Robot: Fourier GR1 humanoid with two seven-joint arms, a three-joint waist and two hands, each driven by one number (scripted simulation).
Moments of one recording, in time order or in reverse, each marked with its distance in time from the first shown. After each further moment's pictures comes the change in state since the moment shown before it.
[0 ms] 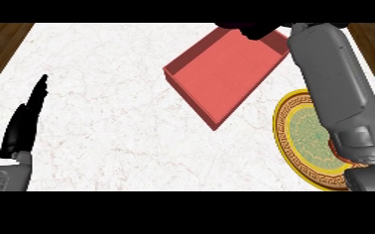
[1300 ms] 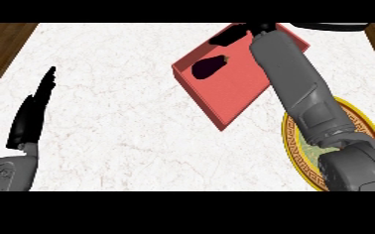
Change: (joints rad) left arm -0.054 -0.016 -0.010 0.006 -0.015 -0.025 0.004; right arm -0.199 0.114 -0.169 0.560 -0.023 -0.325 -0.136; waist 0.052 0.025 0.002
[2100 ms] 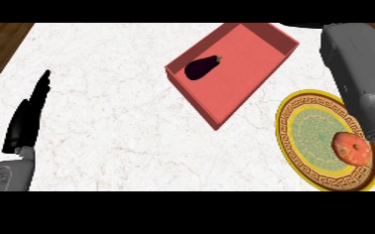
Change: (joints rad) left arm 0.023 -0.002 0.022 -0.005 -0.008 0.010 0.005; right arm 0.064 -0.241 -0.235 -0.012 -0.236 0.144 -0.219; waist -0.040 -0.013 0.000
